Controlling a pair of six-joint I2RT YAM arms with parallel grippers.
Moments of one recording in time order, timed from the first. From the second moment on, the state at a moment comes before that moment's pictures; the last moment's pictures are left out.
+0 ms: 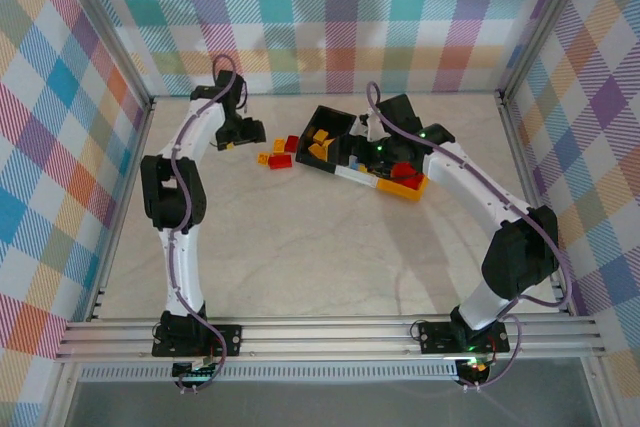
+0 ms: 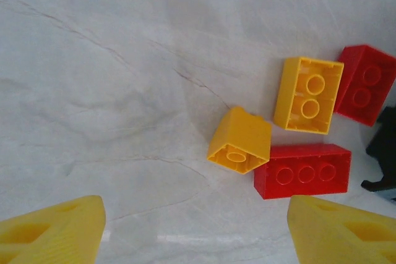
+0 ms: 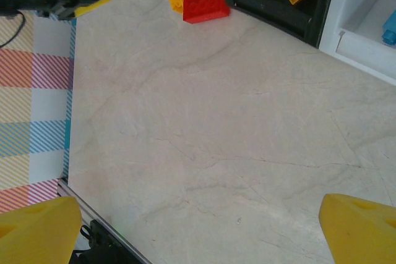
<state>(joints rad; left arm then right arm) -0.14 2.22 2.05 -1.08 0.05 -0.27 0.49 1.62 1.45 -0.72 -0.46 0.58</state>
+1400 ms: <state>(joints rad) -0.16 2.35 1.96 -0.97 0.12 -0.21 0.50 1.73 1.50 -0.71 -0.50 0.62</state>
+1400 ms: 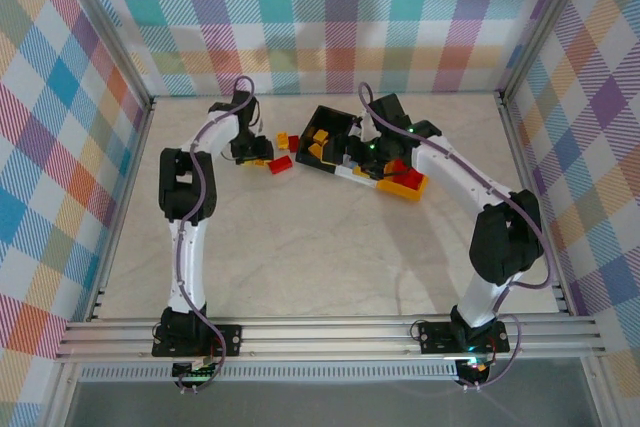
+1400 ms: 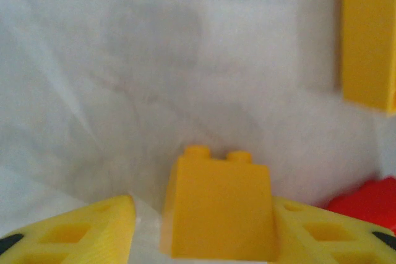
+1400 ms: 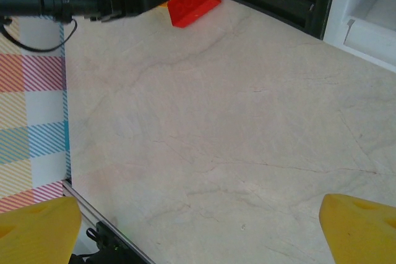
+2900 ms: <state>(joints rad) -0.15 2.37 2.01 -1.01 0.05 -0.22 0.52 1.76 1.54 -0.73 -0.49 0.60</state>
